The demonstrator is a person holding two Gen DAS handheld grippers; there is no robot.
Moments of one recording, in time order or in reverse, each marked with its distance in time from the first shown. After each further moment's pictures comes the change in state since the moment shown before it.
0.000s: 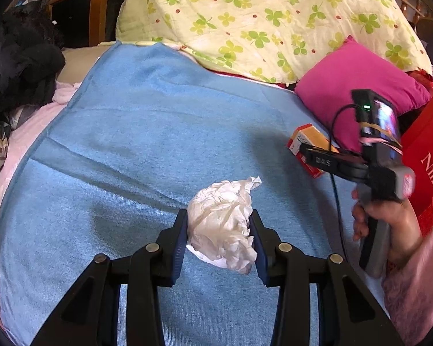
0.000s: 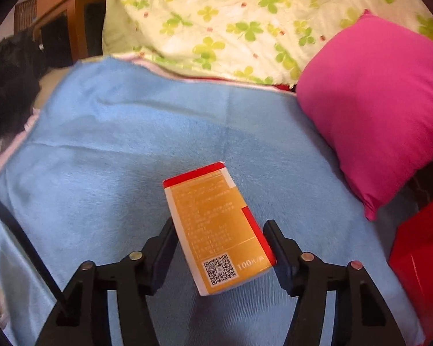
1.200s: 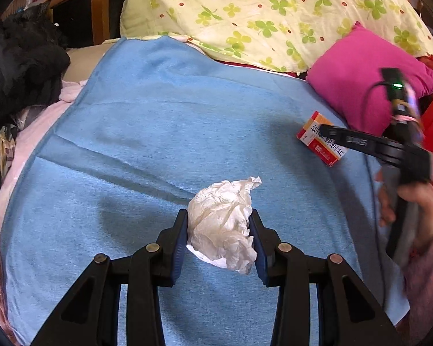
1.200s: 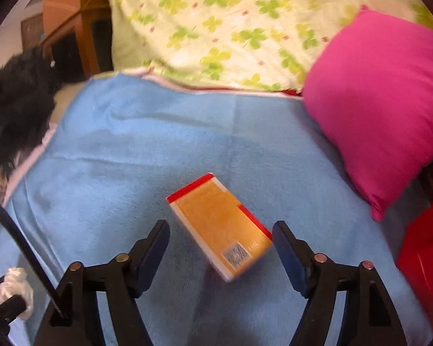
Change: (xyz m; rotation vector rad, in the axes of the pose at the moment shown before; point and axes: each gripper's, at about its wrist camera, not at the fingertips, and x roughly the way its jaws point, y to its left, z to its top) left arm 0.018 -0.001 -0.004 0.020 0.043 0.070; right arm 0.009 -0.011 0.012 0.000 0.002 0.096
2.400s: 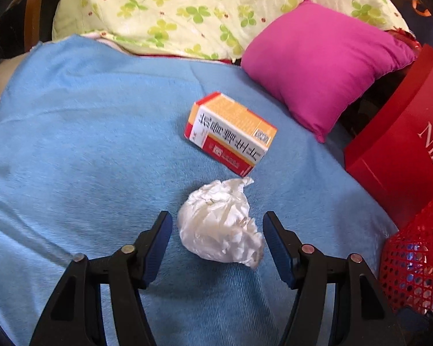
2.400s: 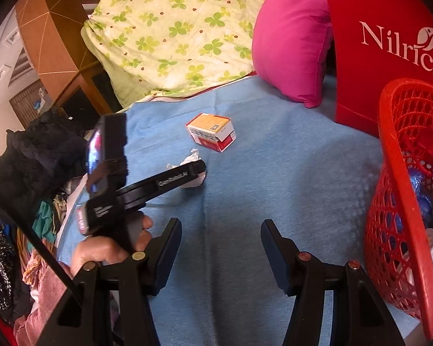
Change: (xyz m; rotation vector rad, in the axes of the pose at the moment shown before) left arm 0.080 -0.122 0.013 0.078 0.014 -0.229; right arm -0.178 -0.041 -0.174 0.368 -0.083 0.159
